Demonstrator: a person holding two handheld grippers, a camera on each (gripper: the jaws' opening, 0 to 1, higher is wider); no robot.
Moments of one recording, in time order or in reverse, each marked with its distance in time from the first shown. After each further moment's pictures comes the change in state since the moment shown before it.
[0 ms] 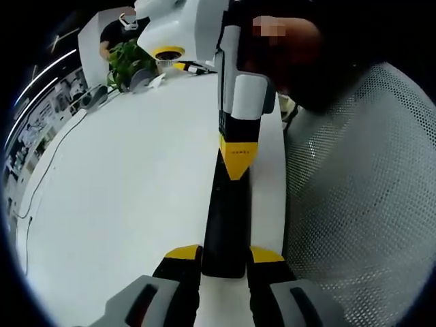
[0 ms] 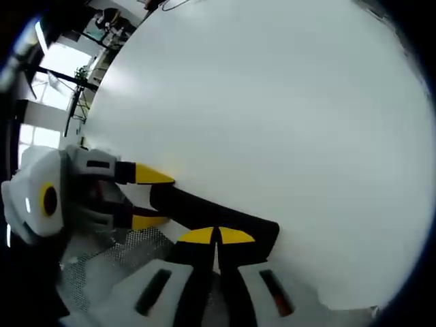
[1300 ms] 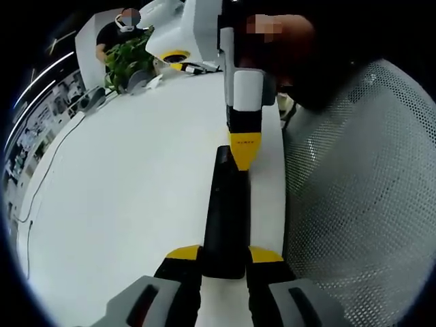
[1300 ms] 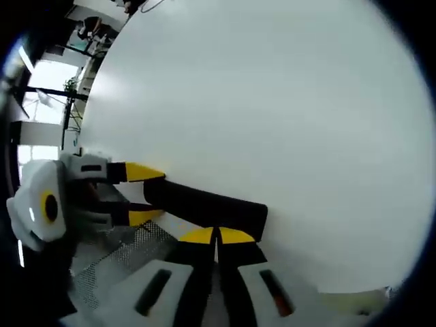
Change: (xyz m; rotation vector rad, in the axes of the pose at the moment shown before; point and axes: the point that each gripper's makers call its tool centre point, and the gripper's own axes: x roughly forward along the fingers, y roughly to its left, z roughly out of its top) left arm 0.000 0.000 0.000 0.027 0.003 -0.006; right arm -0.005 -0.007 -0.012 0.132 0.055 0.017
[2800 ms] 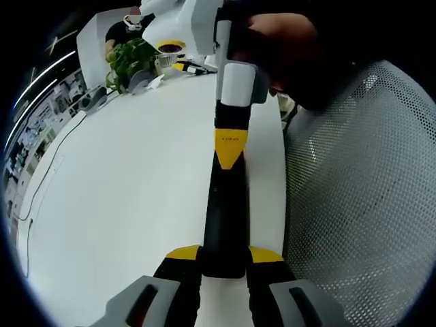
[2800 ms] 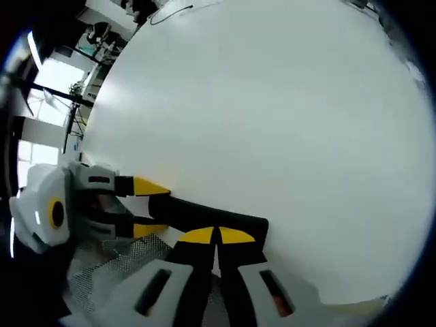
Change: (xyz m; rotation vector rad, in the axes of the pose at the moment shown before) left arm 0.000 0.000 0.001 -0.008 -0.004 0.005; right arm -0.005 0.002 0.019 -0.054 -0.112 -0.017
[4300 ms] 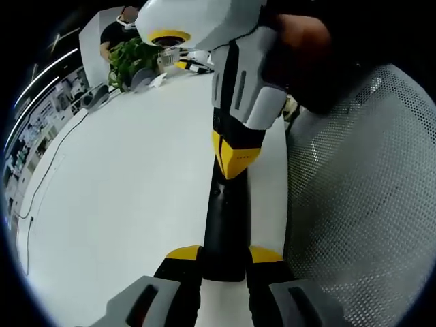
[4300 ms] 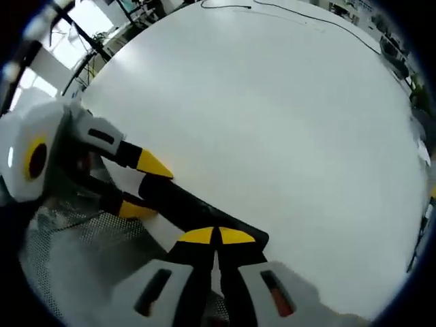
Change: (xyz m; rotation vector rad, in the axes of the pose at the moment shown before) left arm 0.001 0.000 0.002 -0.014 0.006 0.007; right arm 0.007 0.000 0.001 -0.328 -0.009 -0.121
